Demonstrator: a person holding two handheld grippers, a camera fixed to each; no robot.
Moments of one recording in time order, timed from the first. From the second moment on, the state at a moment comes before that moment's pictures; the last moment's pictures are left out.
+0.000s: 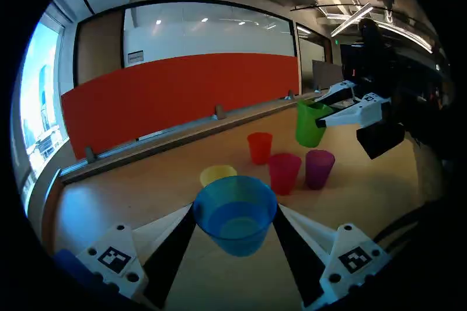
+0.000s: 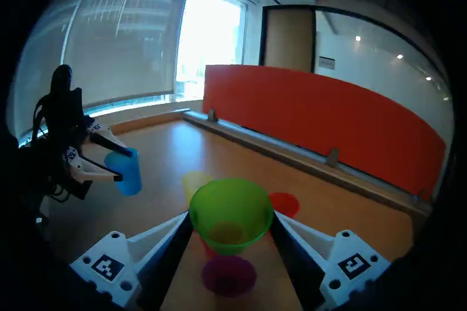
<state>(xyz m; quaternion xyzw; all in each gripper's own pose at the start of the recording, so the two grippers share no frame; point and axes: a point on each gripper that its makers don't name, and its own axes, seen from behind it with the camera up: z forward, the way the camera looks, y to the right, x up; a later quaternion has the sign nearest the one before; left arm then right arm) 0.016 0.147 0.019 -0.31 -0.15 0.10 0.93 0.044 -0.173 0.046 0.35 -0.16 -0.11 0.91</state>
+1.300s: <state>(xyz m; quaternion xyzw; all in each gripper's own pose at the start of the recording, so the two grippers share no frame) 0.028 0.158 -0.068 -0.31 -0.12 0.07 0.94 0.013 -0.216 -0.074 0.36 -0.12 -0.07 0.92</state>
